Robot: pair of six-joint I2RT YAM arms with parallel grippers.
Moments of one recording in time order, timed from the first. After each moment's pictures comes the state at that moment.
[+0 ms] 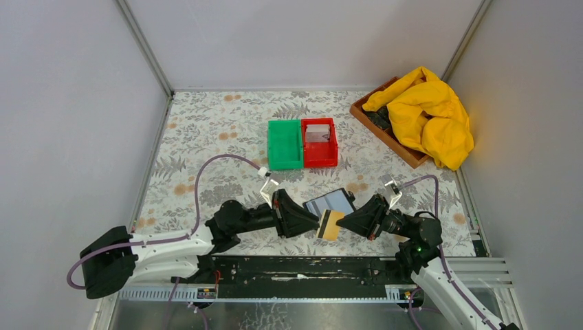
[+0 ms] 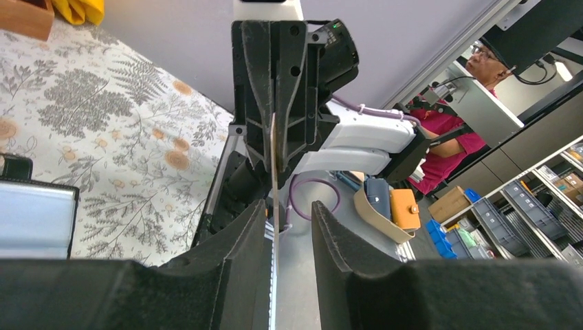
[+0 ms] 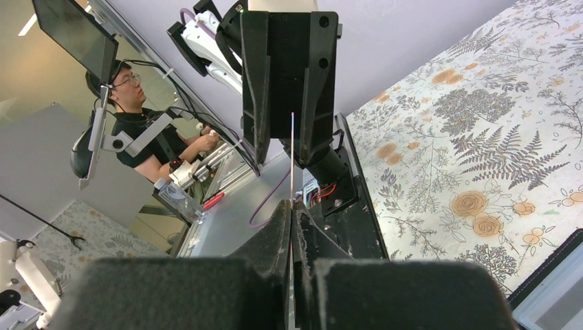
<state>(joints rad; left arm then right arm) -1.08 1.00 0.30 0.94 0.33 -0.76 0.45 0.29 0.01 0.74 -0.88 1.06</state>
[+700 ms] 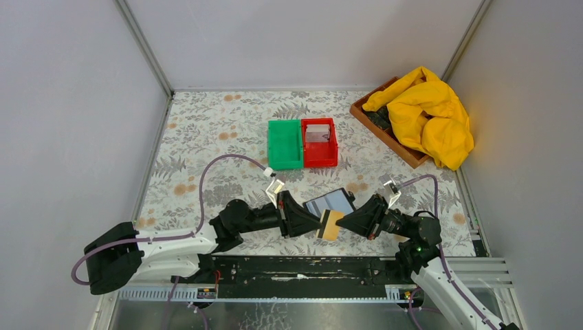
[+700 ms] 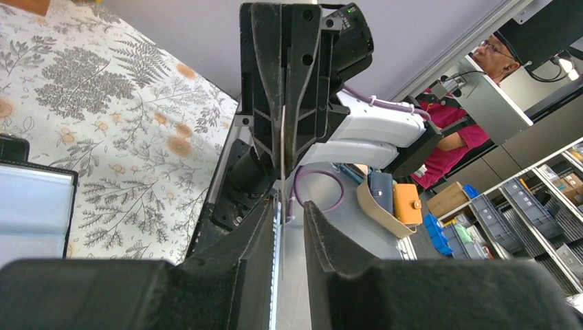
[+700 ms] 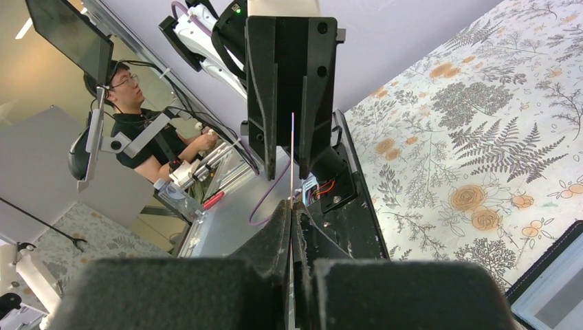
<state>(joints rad) -1.09 1.06 0.31 0.93 0.33 -0.77 0.45 0.28 0.01 0.71 -0.88 1.06</state>
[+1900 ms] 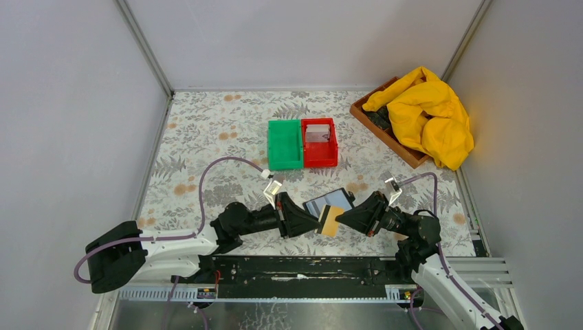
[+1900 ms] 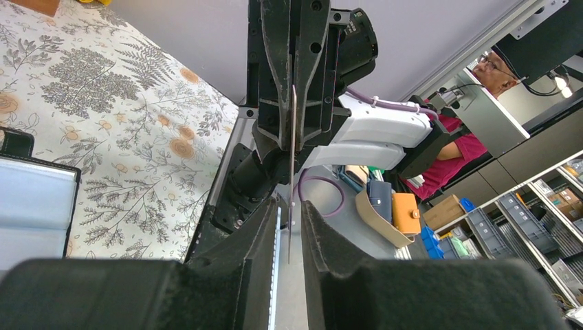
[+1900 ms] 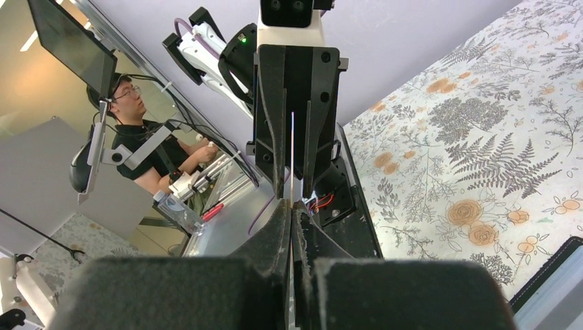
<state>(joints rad) -1.09 1.07 0.28 0.99 0.29 -0.80 0.45 0.37 0.01 0.82 -0.85 1.07</state>
